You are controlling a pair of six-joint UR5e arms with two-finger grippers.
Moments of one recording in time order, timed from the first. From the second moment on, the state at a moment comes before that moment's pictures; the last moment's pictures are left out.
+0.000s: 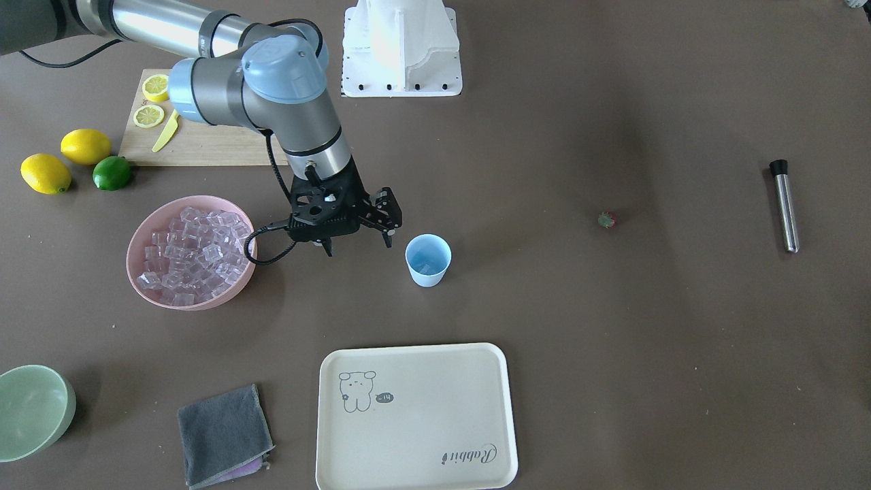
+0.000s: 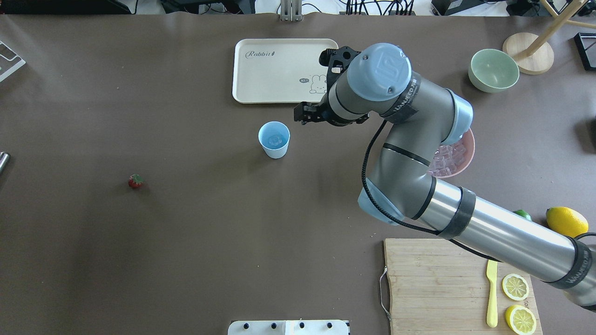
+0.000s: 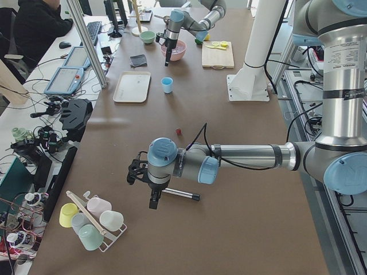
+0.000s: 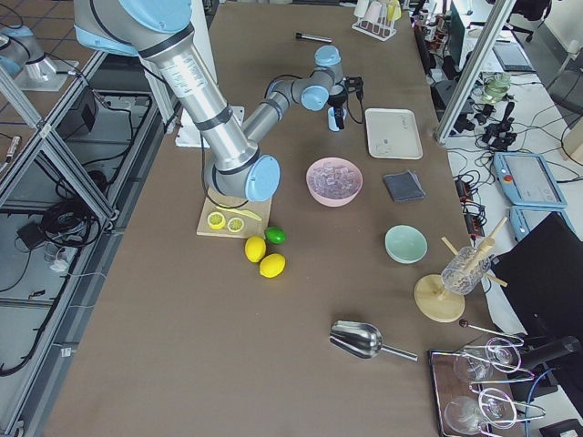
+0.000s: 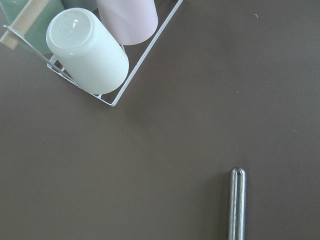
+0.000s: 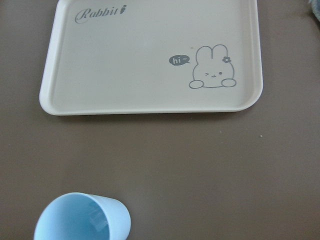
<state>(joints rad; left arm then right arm) -1.59 -1.49 -1.63 -1.82 -2.33 -0.04 0.69 -0.93 1.64 -1.33 1.88 1.11</state>
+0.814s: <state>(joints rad) -1.59 -1.50 -1.63 -1.82 -2.33 -0.05 0.86 -1.19 1.71 -1.35 2.05 0.72</state>
